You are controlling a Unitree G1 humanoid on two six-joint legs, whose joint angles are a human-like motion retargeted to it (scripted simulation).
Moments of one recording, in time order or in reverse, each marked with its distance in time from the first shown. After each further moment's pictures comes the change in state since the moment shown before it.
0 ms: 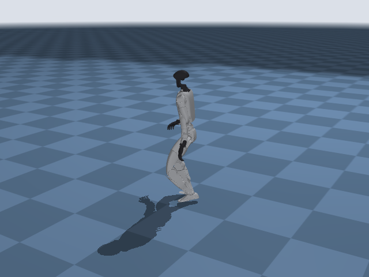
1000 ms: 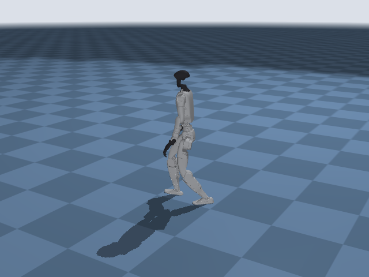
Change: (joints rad) left arm -0.225 -0.039 -0.157 -0.091 0.020 -0.018 0.123; right arm 0.073 0.059 0.061 0.177 -0.029 0.046 -0.027; waist -0.017 0.136 -0.019; left_leg 0.413 -0.220 -0.132 -0.498 -0.087 -0.083; right_leg -0.185 -0.035 -0.045 -0.092 0.275 0.079
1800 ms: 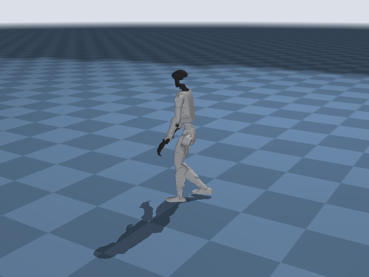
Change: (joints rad) left arm -0.163 0.040 0.048 -0.001 -0.185 0.057 -0.138; right arm -0.101 0.102 0.145 -0.171 0.118 0.007 0.217; waist -0.049 -0.296 0.008; left_leg -0.234 -0.339 -0.022 -0.548 0.517 0.014; right_leg 0.250 -0.144 0.270 0.373 -0.429 -0.042
